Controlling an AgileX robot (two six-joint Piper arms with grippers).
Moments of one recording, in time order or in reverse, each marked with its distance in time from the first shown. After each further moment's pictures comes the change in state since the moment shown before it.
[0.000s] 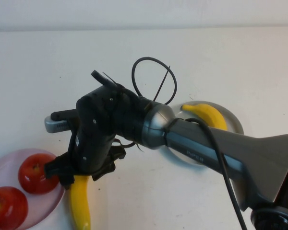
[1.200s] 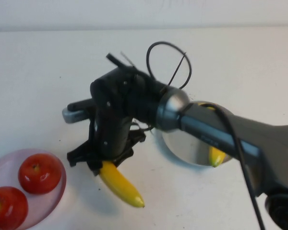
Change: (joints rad) right arm -0.055 -0.023 -0.002 -0.072 0.126 -0.074; left arm 0.000 0.000 0.000 0.004 0.000 0.000
